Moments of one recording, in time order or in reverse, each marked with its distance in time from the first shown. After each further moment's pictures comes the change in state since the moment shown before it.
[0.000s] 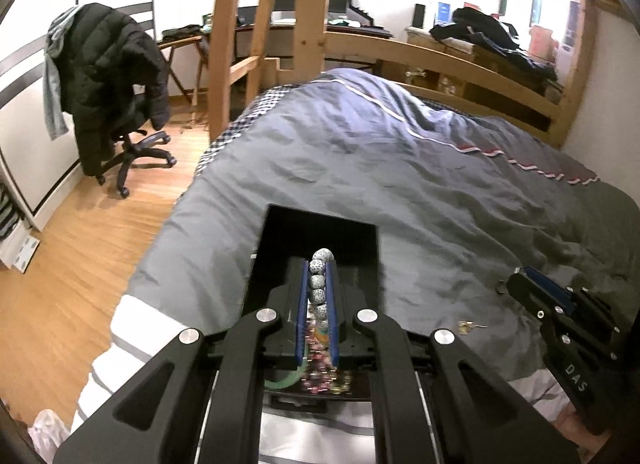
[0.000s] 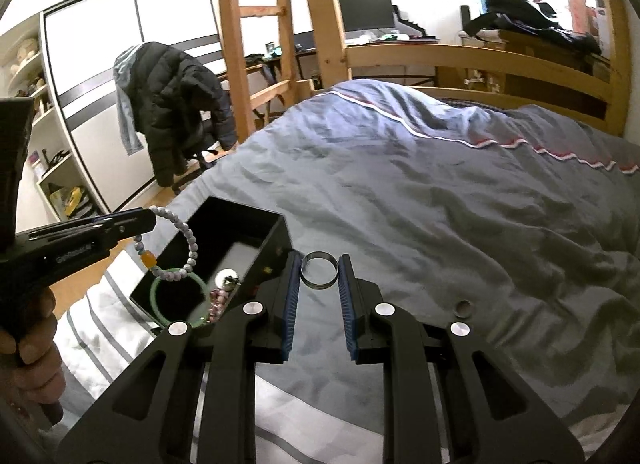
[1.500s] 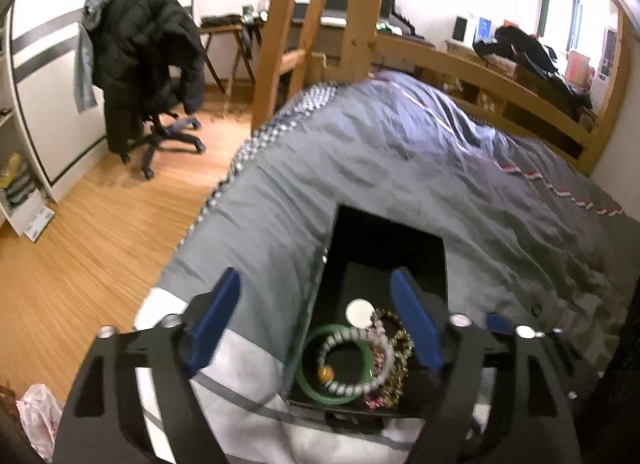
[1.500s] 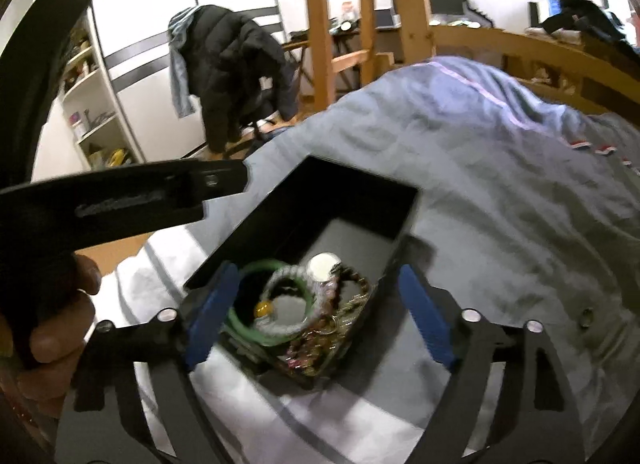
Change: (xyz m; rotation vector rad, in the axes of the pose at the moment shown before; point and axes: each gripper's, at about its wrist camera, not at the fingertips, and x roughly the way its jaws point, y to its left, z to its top) left arm 0.009 0.044 -0.003 -0.106 -0.024 0.075; right arm 0.053 0.073 -0.016 -0.084 0.045 0.121
